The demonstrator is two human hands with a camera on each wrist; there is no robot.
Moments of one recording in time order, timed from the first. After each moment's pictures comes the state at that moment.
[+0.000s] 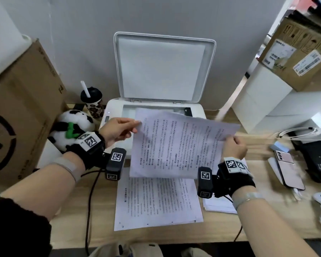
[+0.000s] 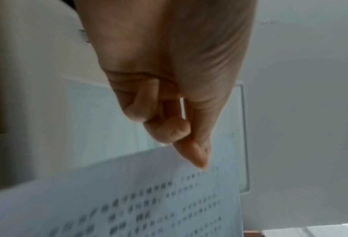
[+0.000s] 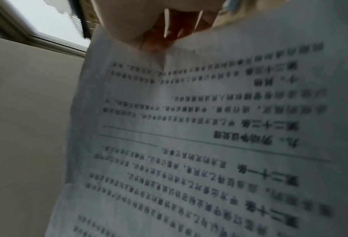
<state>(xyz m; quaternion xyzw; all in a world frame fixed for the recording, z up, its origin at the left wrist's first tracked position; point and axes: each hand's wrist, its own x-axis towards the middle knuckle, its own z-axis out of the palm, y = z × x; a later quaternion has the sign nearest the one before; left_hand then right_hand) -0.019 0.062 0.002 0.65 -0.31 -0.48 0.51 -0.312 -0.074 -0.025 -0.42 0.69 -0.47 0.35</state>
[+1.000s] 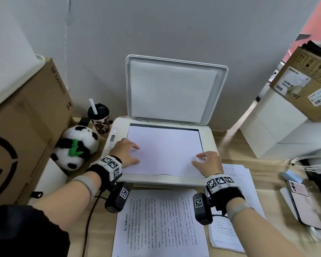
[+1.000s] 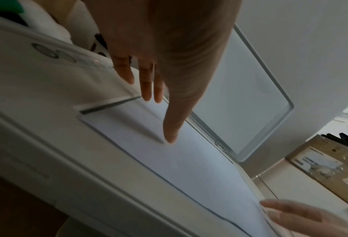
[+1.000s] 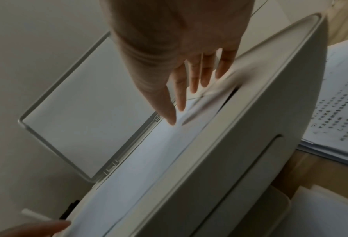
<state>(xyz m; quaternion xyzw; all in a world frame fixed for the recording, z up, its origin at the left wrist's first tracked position) 0.017 0.030 -0.057 0.84 -0.45 -0.24 0.16 -0.252 -0.121 -0.073 -0.75 0.59 -0.10 0.27</state>
